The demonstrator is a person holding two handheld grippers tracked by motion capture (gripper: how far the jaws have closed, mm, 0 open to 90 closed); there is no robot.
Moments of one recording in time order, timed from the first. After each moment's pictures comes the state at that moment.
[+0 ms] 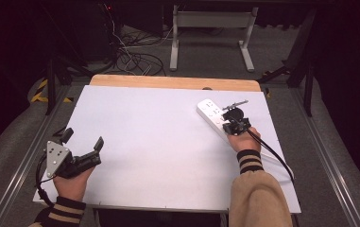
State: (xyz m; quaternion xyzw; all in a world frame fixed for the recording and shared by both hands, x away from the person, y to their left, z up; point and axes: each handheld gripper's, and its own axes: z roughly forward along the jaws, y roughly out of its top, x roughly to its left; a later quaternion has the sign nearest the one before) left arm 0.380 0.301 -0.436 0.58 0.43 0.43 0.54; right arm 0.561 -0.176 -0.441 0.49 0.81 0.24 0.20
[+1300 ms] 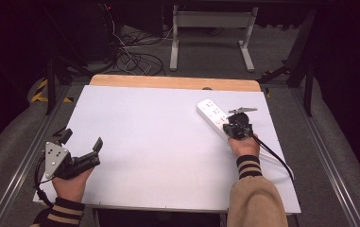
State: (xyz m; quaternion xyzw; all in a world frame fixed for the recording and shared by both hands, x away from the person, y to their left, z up) left arm 0.378 0.302 -0.436 0.58 0.43 0.43 0.54; right arm 0.550 -0.188 -0.456 0.52 0.76 0.32 0.20
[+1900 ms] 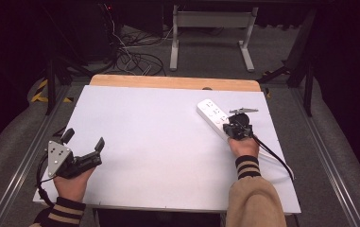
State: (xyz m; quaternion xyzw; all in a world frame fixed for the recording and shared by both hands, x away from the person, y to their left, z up) left arm 0.380 0.299 -0.436 0.58 0.43 0.43 0.54; right arm 0.549 -0.188 -0.457 0.53 0.75 0.33 0.20
